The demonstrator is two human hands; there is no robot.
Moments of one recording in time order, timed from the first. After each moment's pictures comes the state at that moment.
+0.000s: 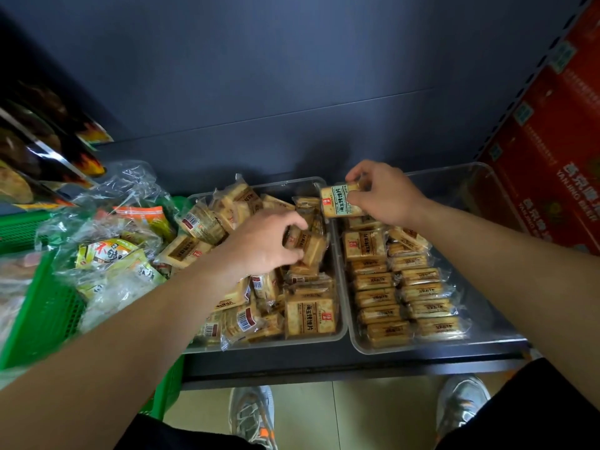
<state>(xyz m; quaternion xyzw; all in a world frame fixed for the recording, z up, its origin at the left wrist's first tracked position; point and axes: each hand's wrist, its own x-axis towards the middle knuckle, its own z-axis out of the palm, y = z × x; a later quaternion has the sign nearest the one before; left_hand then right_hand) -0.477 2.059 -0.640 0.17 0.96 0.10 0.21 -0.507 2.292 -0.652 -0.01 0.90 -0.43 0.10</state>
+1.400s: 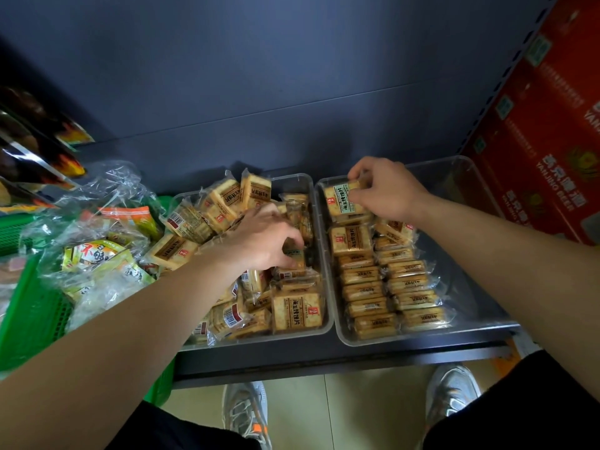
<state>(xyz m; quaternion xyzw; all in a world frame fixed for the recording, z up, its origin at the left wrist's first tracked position) -0.487 2.078 -0.664 0.21 0.95 -0.02 0.25 -0.501 2.317 -0.653 0.01 0.91 -0.40 0.10</state>
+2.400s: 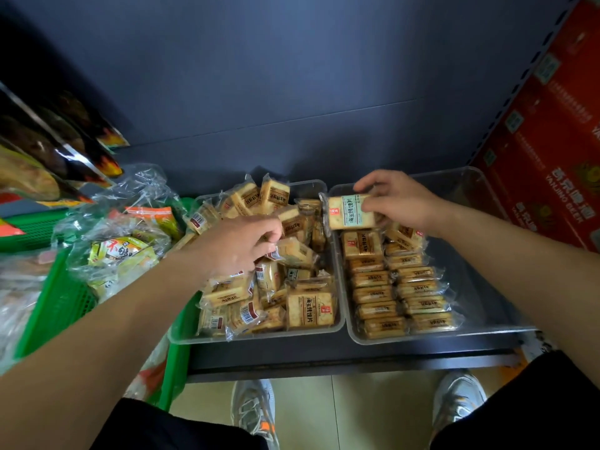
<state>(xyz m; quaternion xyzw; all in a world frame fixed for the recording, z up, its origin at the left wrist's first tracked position) -0.465 2.016 -0.620 0.22 0.95 0.08 0.22 -0.489 2.316 -0.642 0.01 0.83 -0.53 0.19</state>
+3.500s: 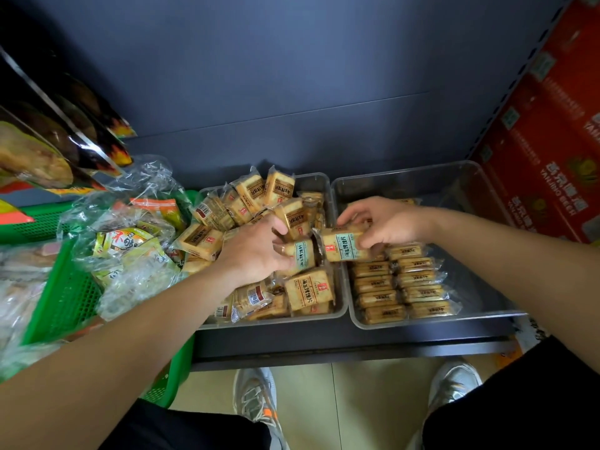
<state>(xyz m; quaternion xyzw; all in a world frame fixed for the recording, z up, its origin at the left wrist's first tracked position) -0.431 2.040 -0.632 0.03 0.95 0.20 0.23 -0.464 2.297 -0.646 -0.08 0.82 -0.44 0.36</state>
